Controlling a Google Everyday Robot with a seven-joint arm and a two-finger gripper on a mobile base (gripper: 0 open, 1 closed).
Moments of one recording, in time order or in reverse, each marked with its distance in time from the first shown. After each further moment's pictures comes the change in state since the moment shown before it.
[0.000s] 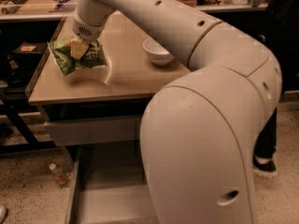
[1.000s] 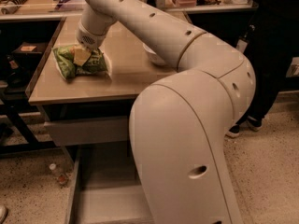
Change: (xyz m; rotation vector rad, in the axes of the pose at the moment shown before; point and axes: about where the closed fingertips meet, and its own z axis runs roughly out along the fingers) arm 0.017 -0.012 0.043 -0.049 -0.010 0.008
